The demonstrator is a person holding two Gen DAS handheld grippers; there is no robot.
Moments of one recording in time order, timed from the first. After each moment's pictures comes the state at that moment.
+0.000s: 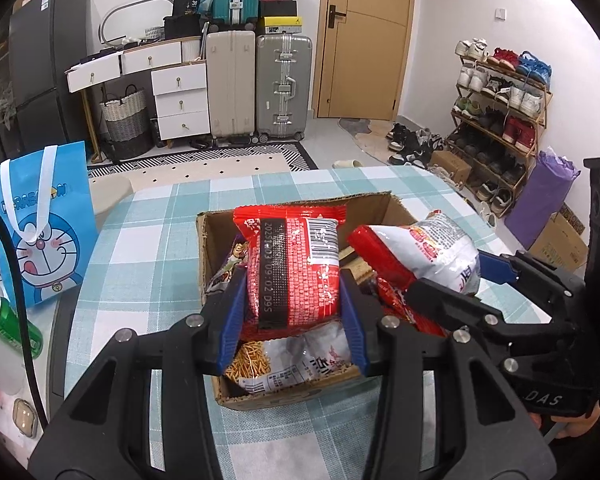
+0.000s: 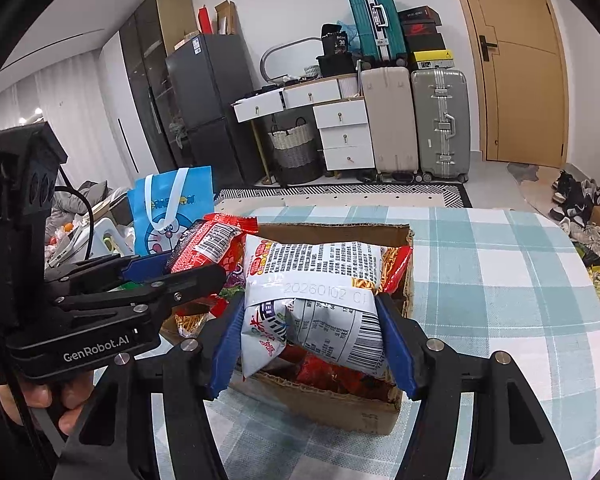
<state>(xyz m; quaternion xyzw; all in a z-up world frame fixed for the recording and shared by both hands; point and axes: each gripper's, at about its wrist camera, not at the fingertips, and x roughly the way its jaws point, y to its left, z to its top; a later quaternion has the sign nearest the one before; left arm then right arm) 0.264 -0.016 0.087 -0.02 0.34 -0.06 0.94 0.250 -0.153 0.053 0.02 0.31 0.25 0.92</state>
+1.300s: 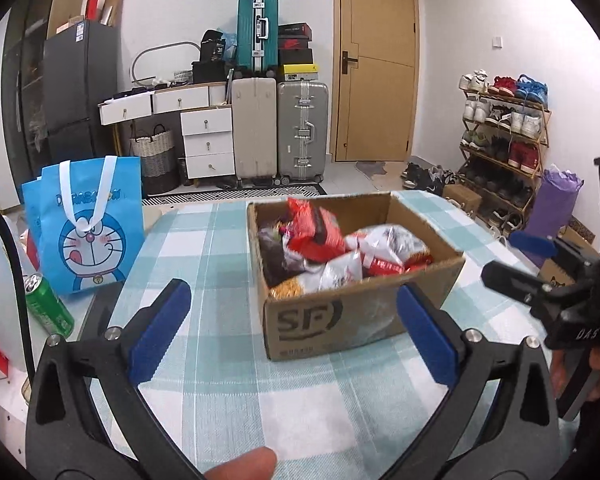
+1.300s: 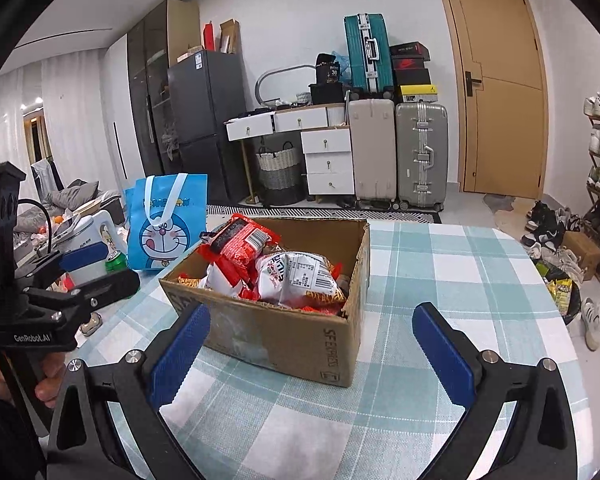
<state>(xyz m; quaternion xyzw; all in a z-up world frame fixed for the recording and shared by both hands) 0.138 0.011 0.081 -0.01 0.25 -0.02 0.97 0.168 -0.190 0.055 -0.01 0.25 0.22 0.94</state>
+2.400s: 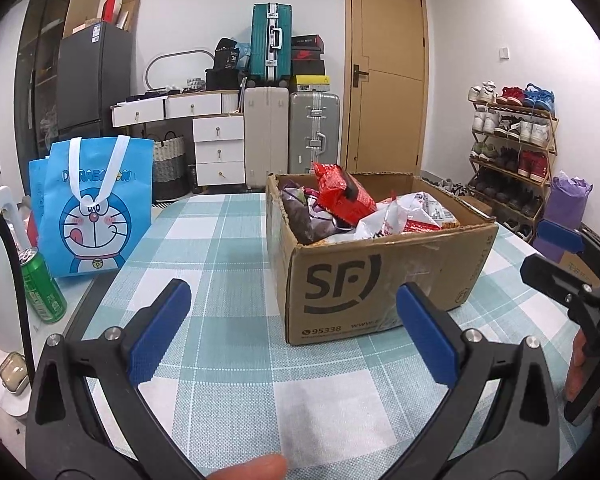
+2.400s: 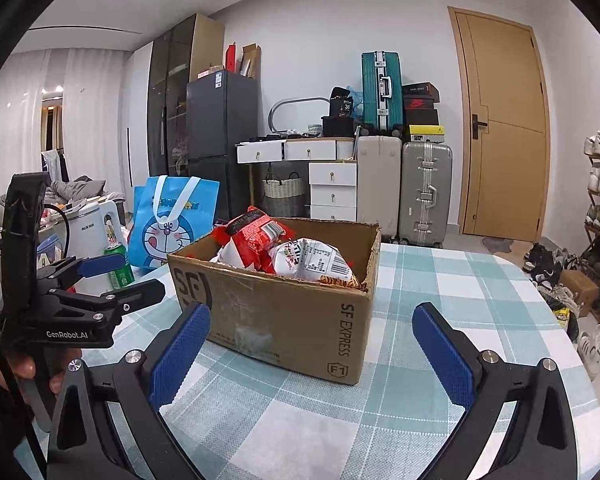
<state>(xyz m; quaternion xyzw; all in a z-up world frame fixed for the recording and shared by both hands) 0.134 0.025 0.017 -0.02 0.21 0.00 0.98 0.140 -0.178 0.015 -0.04 0.17 0.22 0.96</state>
